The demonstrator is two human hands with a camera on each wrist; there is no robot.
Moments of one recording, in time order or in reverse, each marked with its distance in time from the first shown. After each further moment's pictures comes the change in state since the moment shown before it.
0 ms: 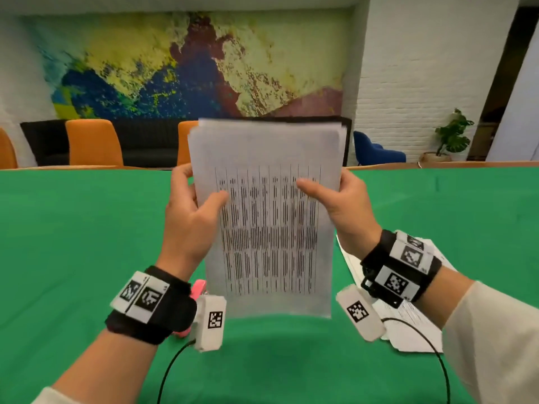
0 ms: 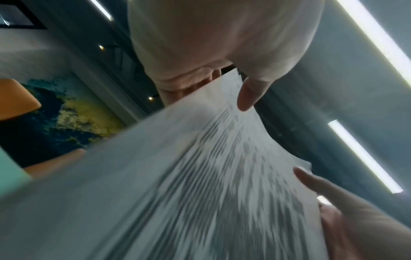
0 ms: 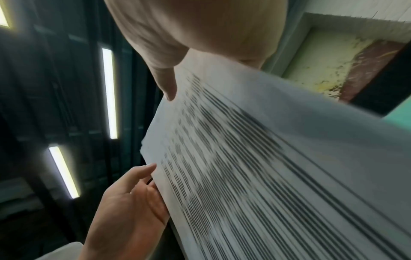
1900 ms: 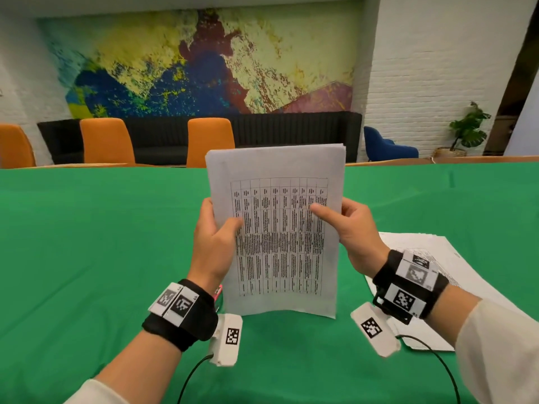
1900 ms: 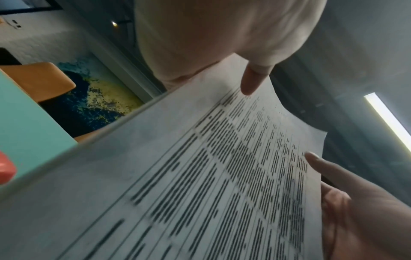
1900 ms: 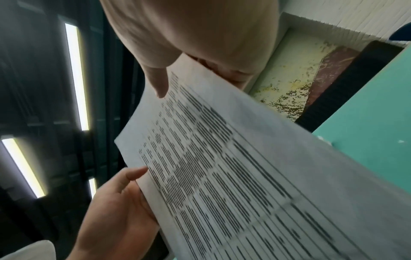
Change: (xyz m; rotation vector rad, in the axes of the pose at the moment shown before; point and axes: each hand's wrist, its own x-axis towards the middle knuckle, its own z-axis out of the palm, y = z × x) left_hand -0.026 -0.041 0.011 -0.083 -0.048 -0.153; right_hand -0.022 0.039 -0.011 0.012 -0.034 0.164
